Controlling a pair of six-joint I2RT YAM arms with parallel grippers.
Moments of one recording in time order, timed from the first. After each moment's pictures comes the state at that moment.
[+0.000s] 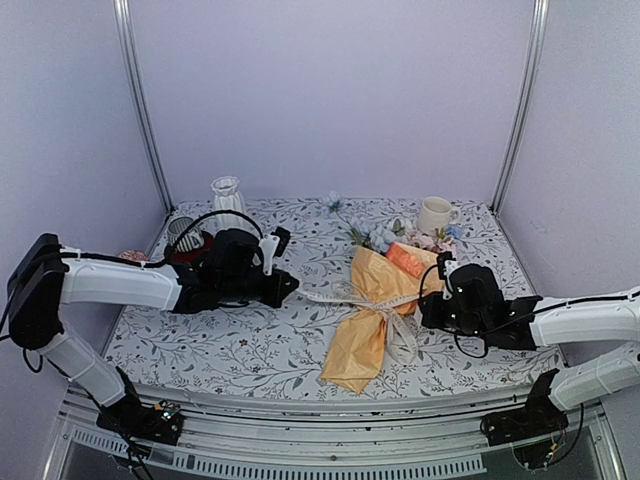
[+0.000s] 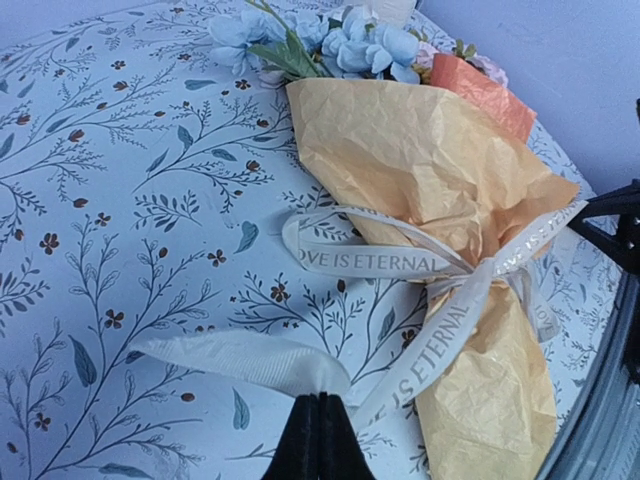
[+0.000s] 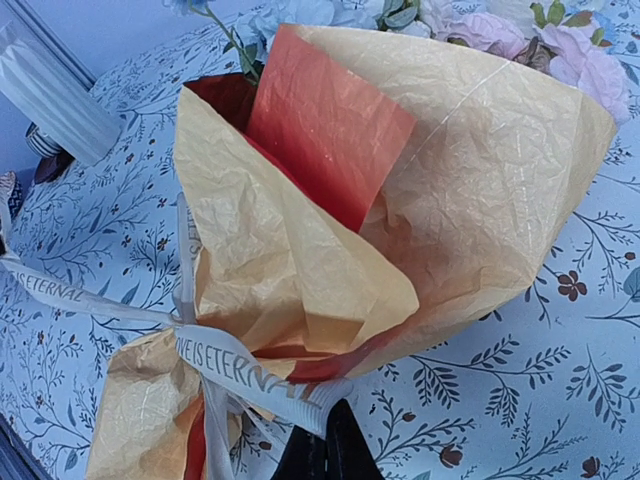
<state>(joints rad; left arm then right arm) -0.82 1.54 0.82 0.14 0.00 -0.35 0.81 1.21 0.47 0.11 0.29 0.60</state>
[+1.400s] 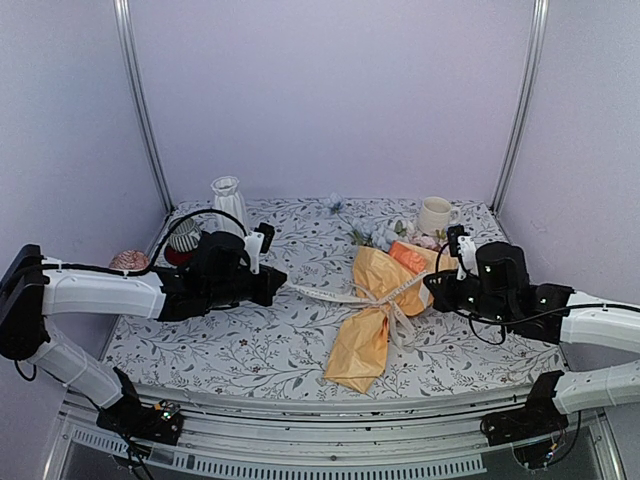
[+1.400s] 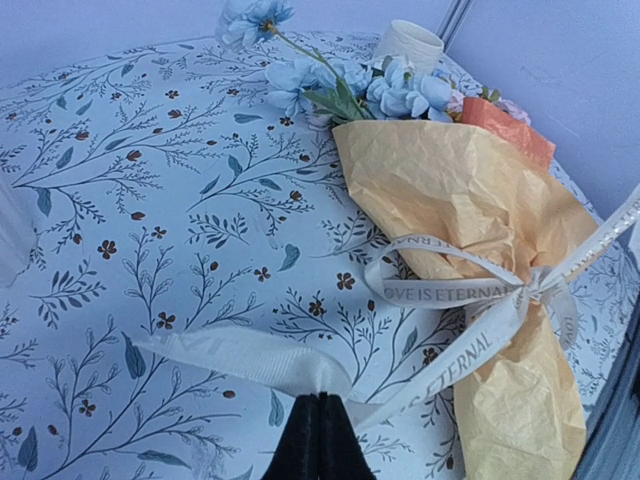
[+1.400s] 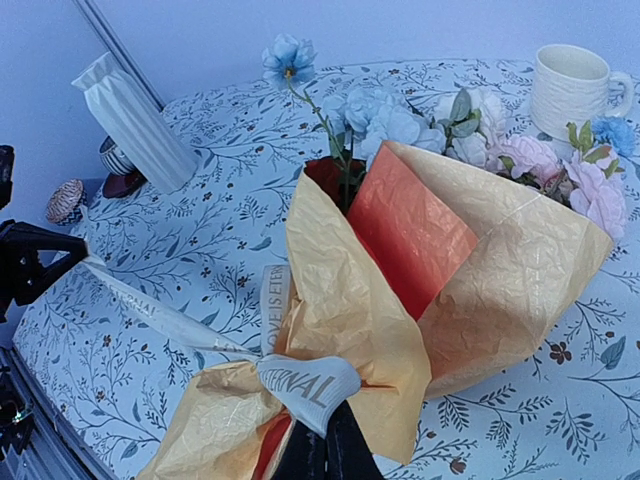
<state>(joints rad) -0.83 1.42 0.74 0.18 -0.12 -0.37 0.81 0.99 0.57 -0.06 0.24 0.50</state>
